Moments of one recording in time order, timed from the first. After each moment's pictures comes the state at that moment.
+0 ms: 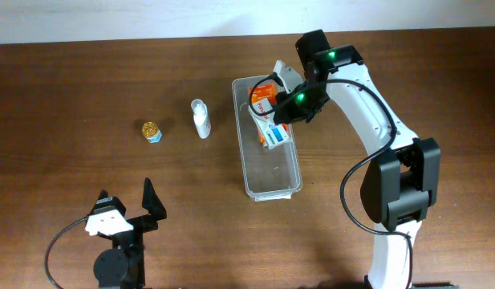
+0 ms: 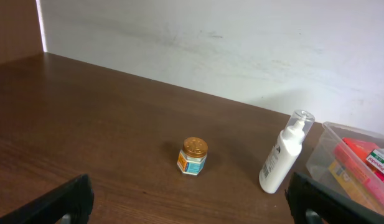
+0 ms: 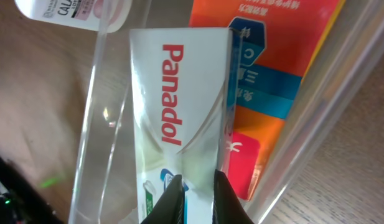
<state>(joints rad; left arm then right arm) 0.03 0.01 0.01 -0.07 -0.13 -0.23 0.26 2.15 1.93 -1.19 -0.48 -0.14</state>
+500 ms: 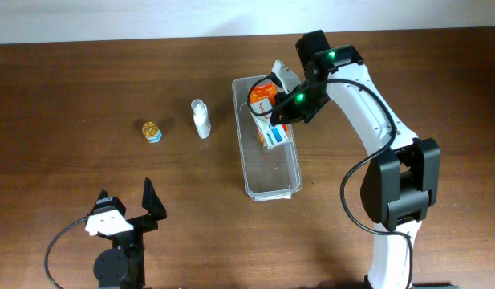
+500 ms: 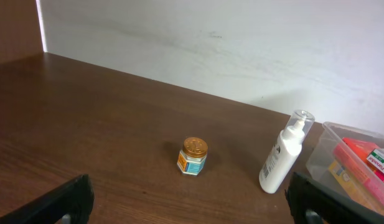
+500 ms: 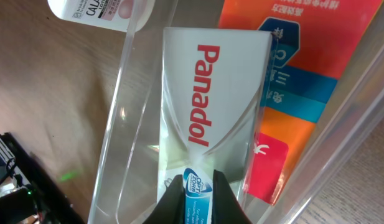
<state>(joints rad) 0.03 0.01 0.01 -0.07 -0.13 -0.23 0.26 2.15 1.93 -1.19 -0.55 -0.15</state>
